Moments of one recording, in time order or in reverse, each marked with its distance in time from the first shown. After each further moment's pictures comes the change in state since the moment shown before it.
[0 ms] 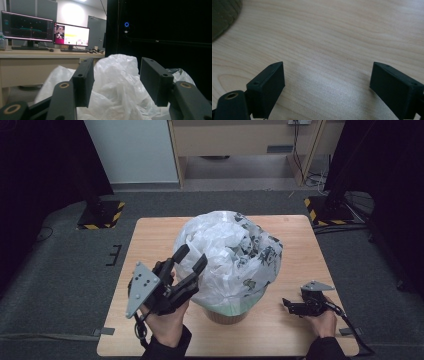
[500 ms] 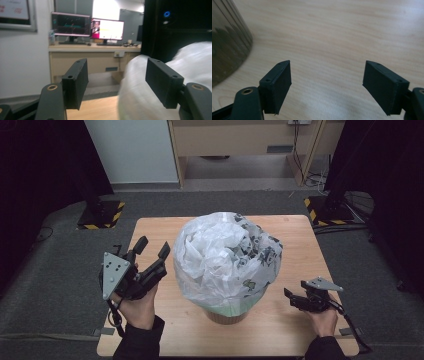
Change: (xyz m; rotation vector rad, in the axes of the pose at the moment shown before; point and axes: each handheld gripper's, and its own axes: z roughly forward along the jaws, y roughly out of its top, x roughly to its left) left arm 0.073 -0.011 -0.010 0.065 0.269 0.063; right arm 0.003 0.014 -0.015 -0.180 -0.022 0.069
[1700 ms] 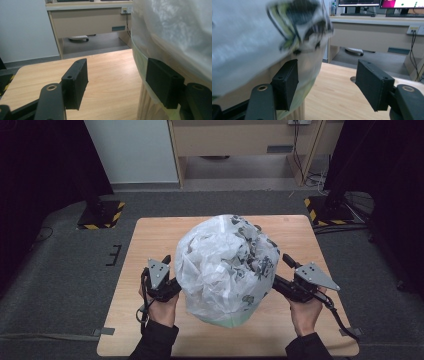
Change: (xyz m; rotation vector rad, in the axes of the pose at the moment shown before) left arm -0.018 -0.087 0.042 0.314 0.041 0.064; right arm 0.096 0.093 -0.047 -0.411 0.014 -0.058
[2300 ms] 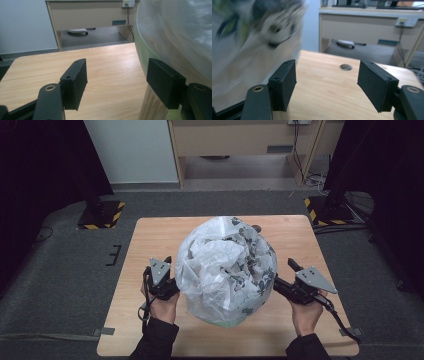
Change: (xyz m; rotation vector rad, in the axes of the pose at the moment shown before) left arm 0.013 -0.008 0.010 0.025 0.003 -0.045; right arm -0.018 -0.021 0.001 0.024 -0.079 -0.005
